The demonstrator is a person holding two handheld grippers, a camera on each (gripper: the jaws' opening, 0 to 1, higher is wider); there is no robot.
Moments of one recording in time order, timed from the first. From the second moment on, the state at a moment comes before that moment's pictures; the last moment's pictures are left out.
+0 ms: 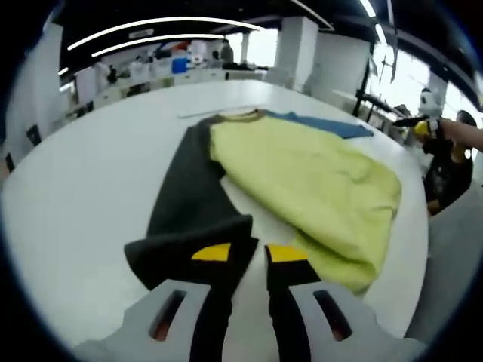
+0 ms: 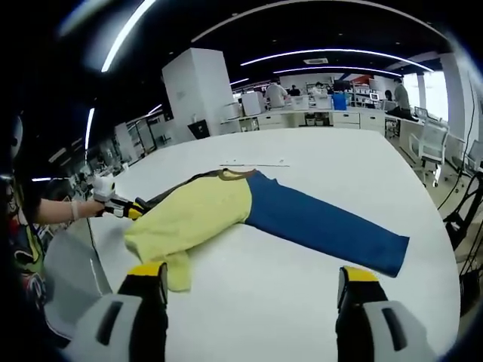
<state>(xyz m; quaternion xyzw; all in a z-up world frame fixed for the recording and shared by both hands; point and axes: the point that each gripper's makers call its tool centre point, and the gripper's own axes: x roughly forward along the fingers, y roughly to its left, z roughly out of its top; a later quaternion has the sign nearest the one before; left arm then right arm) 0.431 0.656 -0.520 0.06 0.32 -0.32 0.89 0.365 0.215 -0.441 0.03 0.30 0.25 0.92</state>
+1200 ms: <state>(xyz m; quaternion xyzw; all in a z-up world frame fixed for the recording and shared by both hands) 0.426 0.668 -0.534 0.08 0.34 -0.32 0.88 0.365 0.225 -0.440 0.03 0.30 0.25 0.92</state>
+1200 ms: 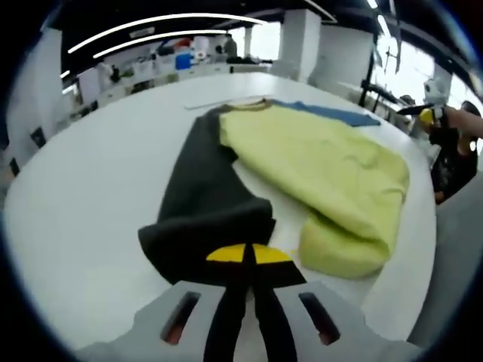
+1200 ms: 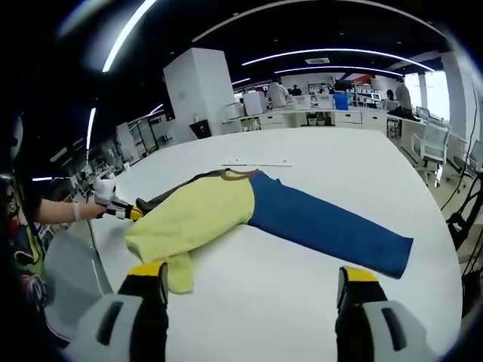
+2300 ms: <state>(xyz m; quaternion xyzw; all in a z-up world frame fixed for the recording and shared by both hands) 0.424 0.675 -0.522 0.04 0.34 -0.30 0.89 0.362 0.228 -0.441 0.04 0.30 0.25 0.92</state>
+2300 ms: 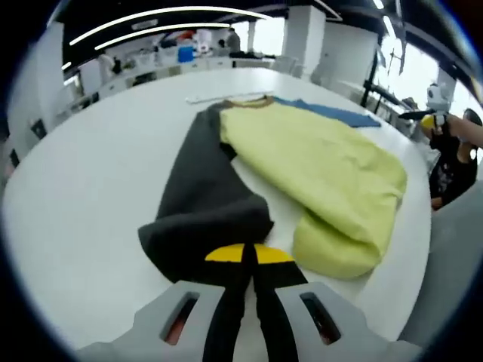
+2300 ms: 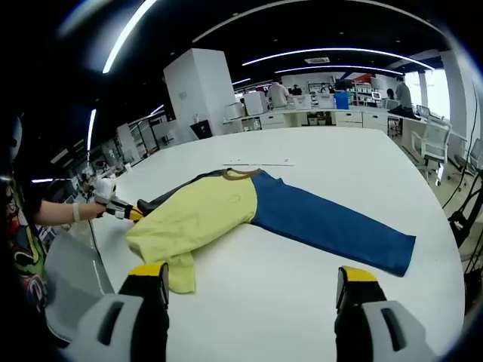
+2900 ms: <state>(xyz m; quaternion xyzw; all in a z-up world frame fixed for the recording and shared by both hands) 0.449 0.736 -0.434 -0.01 0.25 -0.23 0.94 0.367 0.236 -0.434 0.03 0.29 0.27 0.92</state>
